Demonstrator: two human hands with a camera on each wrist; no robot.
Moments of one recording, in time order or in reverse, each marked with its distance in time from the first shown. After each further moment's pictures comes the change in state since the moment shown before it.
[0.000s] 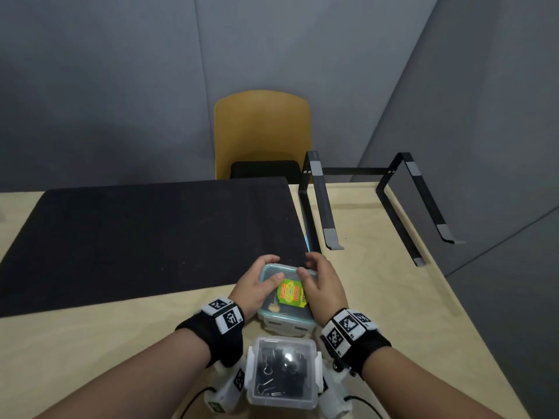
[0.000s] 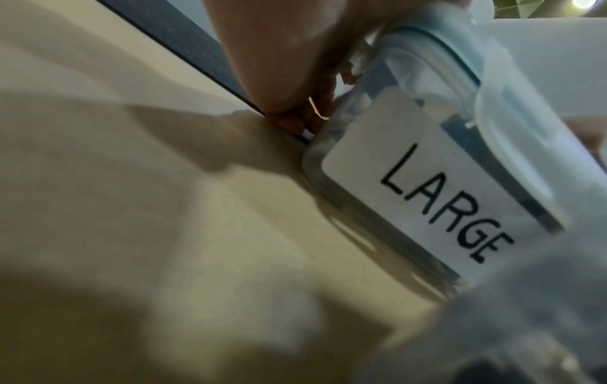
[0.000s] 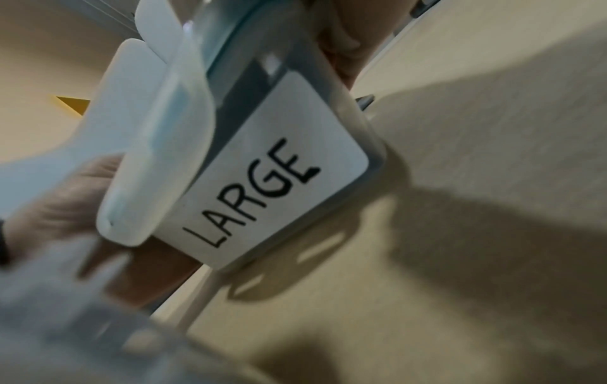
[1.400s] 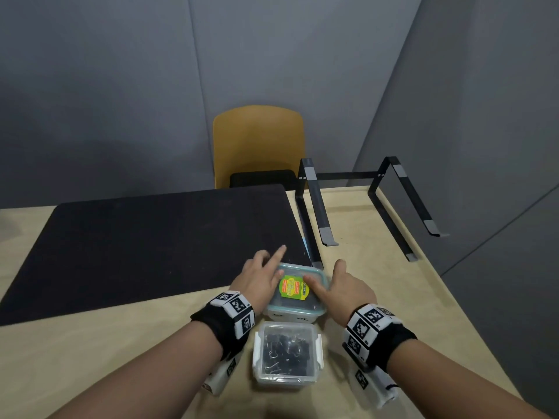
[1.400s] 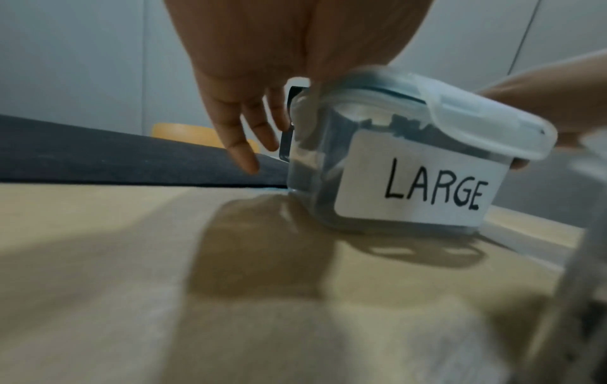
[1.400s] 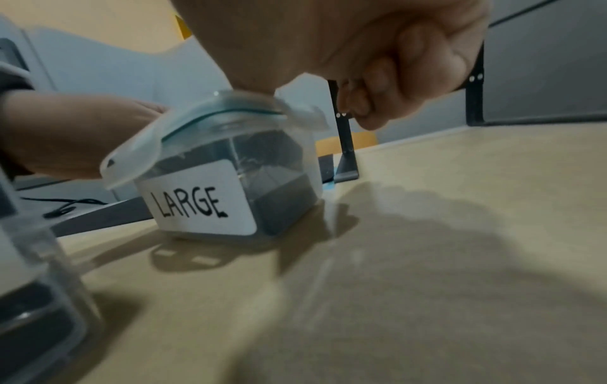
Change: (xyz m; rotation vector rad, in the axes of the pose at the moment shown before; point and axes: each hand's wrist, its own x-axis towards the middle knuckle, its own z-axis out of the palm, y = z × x) left_hand -0.009 0.029 -0.003 0.984 -0.003 0.136; right_hand -0.022 -0.010 -0.046 -0.622 -0.147 0.162
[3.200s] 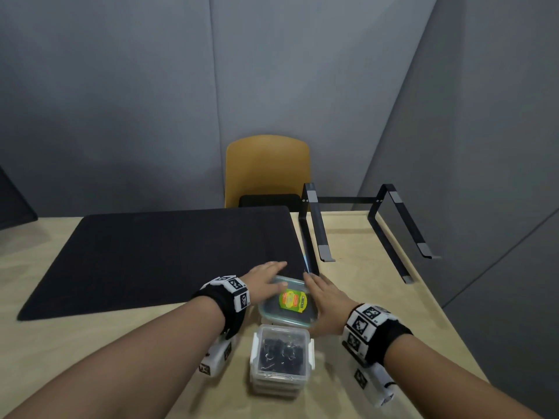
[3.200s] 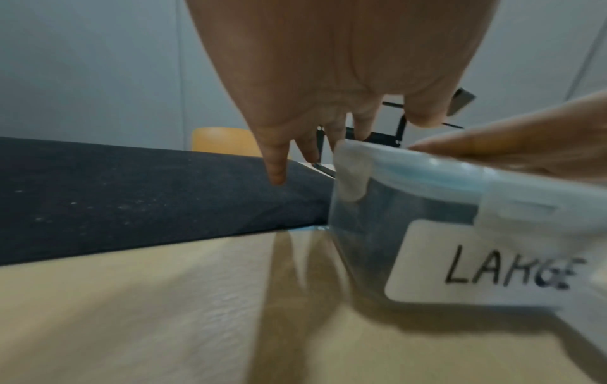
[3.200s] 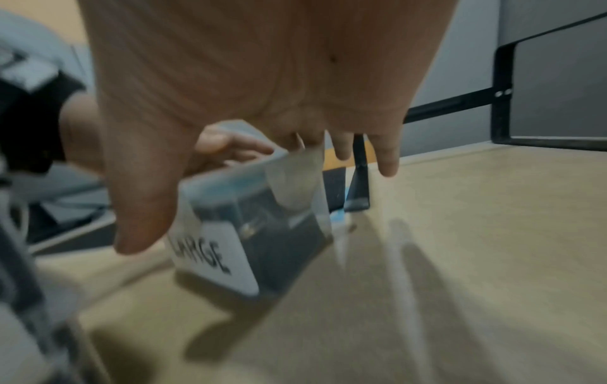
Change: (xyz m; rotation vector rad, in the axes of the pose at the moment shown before) left_hand 0.014 0.001 -0.031 -0.082 -0.269 0.060; right_hand 0.006 -0.004 -0.012 -0.136 -0.300 -0.427
